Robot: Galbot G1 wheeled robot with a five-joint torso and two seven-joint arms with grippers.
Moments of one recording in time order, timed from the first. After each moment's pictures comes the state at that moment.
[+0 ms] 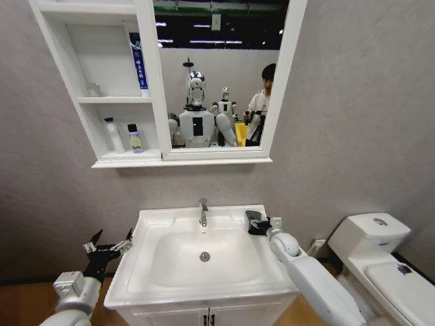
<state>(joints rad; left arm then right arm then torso) 1.73 -1.26 -0.87 -2.35 -0.38 0.28 -0.08 -0.87 1.01 0.16 1.51 0.66 -0.40 0.33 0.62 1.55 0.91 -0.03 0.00</state>
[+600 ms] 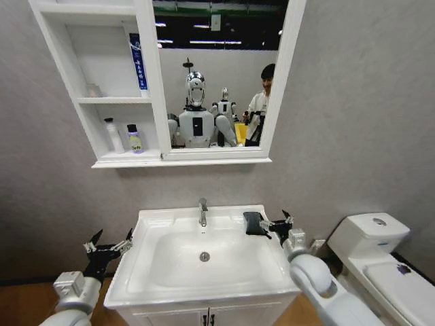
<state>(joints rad) 1.73 -1.26 -0.87 -2.35 -0.38 0.28 -0.08 -1.34 1.00 0.35 2.10 0.38 -0.36 0.37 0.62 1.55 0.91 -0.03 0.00</state>
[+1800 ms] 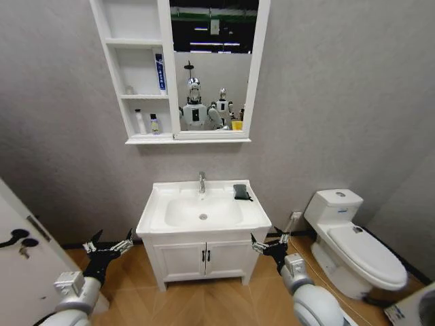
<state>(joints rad) 1.73 -1.26 -0.87 -2.35 -0.38 0.28 -0.08 -1.53 0.93 0.34 2.26 0.33 -0.39 0.38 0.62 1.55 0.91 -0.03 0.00</state>
